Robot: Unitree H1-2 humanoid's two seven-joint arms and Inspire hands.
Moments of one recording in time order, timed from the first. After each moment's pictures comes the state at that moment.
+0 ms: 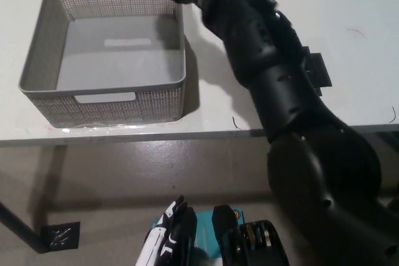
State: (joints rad) left_arm 0.05 0.06 -0.29 0.27 0.18 -0.42 0.10; right_arm -1.46 0.17 -0.31 1.09 0.33 0.36 0.12
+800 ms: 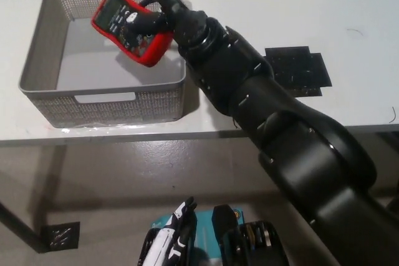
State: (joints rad) left_arm 0.05 0.06 -0.33 0.24 0.20 -0.42 0.10; right_arm -1.47 0.18 0.30 1.40 -0.07 0.11 -0.11
